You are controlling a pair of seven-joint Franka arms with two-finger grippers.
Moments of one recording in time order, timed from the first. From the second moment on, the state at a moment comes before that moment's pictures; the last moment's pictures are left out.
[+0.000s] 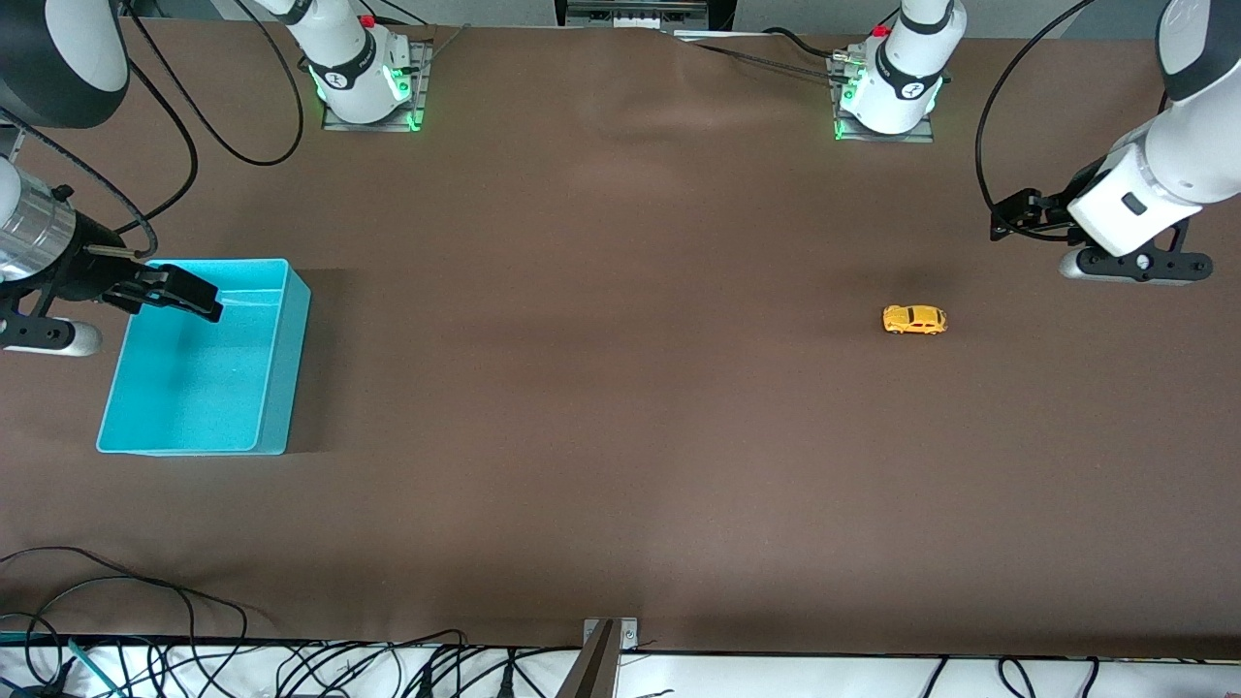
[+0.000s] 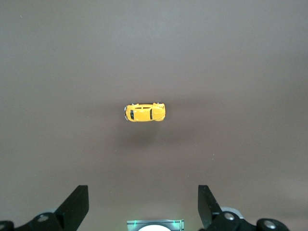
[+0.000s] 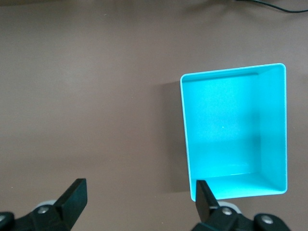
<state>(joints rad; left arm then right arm) 0.01 -0.02 -0.05 -1.81 0.00 1.57 0.00 0.17 0.22 -0.13 -1.43 0.04 1.65 0.15</state>
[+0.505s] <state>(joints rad) 0.01 -0.02 0.00 -2.05 0.00 1.90 0.00 0.17 0.22 -0.13 -1.43 0.04 1.65 0.15</state>
